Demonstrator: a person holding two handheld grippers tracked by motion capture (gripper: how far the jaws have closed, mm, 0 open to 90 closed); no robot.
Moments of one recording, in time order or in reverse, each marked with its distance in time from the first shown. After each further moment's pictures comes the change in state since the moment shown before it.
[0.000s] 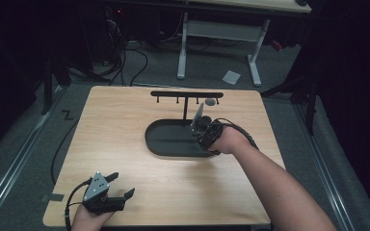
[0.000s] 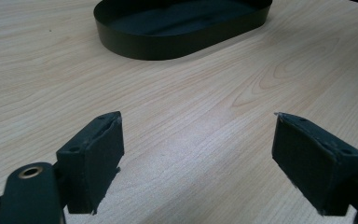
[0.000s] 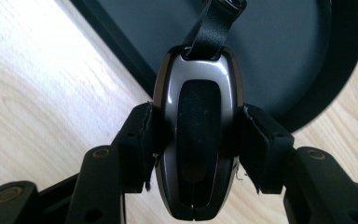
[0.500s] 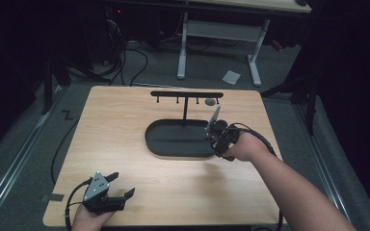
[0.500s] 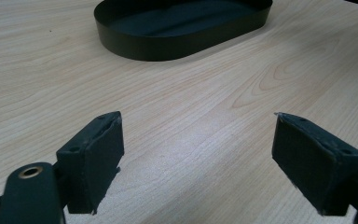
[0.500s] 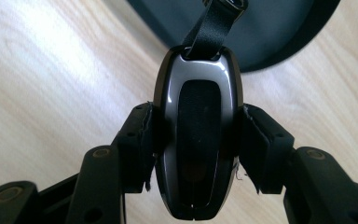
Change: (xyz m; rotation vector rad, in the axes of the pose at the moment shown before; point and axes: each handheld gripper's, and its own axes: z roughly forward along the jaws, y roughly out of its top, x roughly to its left) left arm 0.000 0.001 0.000 -0.002 0.000 -0.004; right arm -0.004 -0.049 -0.019 0.004 0.010 0.045
